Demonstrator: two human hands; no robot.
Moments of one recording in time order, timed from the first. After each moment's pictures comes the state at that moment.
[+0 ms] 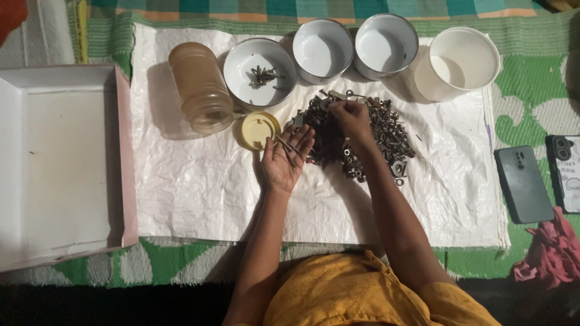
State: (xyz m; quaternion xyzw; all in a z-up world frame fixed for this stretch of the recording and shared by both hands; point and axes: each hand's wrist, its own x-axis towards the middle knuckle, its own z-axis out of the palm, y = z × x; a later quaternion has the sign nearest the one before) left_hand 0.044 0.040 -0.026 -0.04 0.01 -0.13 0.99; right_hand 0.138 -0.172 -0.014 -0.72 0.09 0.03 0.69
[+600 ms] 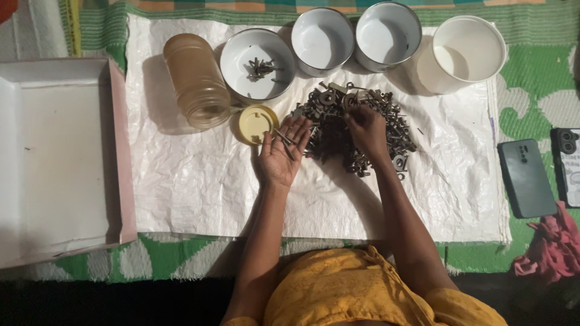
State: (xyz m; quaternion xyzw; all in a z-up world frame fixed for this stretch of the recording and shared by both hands) left_hand 0.047 0.040 -0.026 0.03 0.03 -0.10 0.99; right_hand 0.089 -0.188 0.028 -0.88 0.04 -0.06 0.46
